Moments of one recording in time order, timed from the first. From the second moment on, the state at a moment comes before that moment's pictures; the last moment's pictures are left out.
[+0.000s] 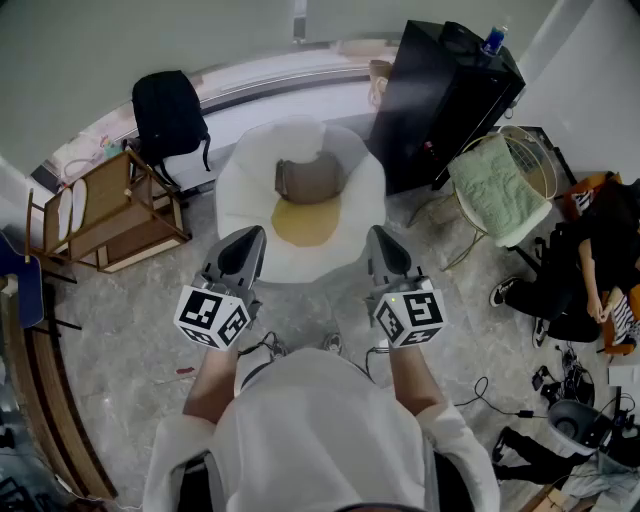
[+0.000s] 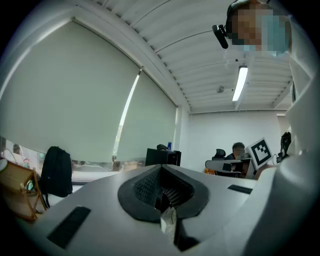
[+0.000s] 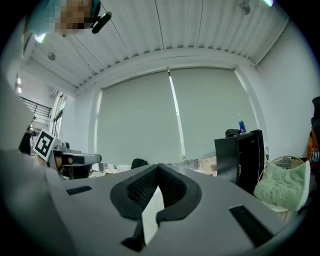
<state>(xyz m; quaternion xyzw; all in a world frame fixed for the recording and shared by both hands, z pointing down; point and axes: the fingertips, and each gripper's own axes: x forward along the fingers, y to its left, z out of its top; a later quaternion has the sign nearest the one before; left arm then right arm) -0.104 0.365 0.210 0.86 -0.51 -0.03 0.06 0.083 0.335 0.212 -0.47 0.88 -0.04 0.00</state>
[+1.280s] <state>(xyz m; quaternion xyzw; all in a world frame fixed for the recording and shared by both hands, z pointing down) -0.048 0.336 0.235 0.84 -0.53 -0.04 0.10 0.150 0.299 0.234 -0.46 0.89 -0.07 -0.01</state>
